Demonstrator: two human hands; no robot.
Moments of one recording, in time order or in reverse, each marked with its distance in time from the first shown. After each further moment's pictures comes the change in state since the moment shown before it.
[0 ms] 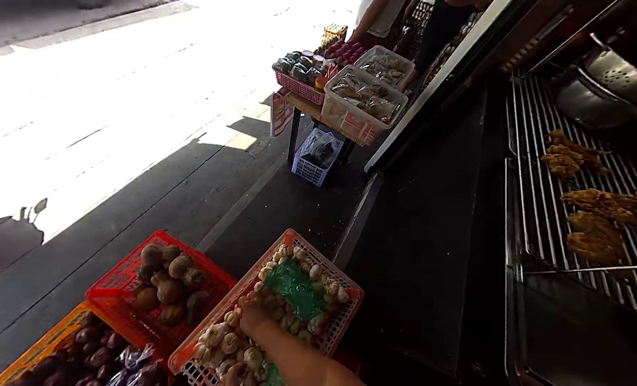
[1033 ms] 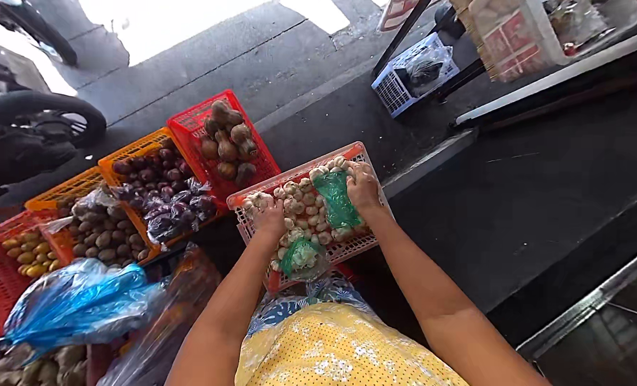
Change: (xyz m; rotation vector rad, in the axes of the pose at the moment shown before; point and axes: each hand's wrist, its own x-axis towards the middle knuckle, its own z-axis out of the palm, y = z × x) left_hand 0.092 0.011 0.006 0.505 -0.230 -0.218; right_hand -0.052 0.077 -0.143 -0.106 0.465 -0.227
